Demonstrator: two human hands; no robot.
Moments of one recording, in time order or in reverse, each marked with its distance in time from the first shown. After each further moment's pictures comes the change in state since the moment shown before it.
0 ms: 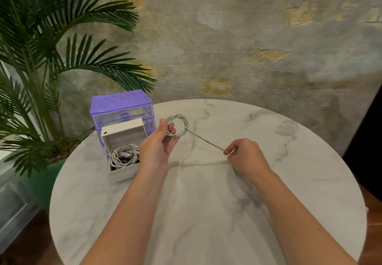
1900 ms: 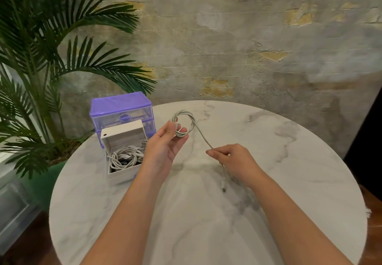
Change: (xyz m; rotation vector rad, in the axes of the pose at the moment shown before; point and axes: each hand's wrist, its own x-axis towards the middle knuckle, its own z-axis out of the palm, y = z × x) left_hand -0.001 -0.004 0.001 0.016 -0.276 0.006; right_hand -0.012 -0.009 0.005 0.327 -0.149 -0.128
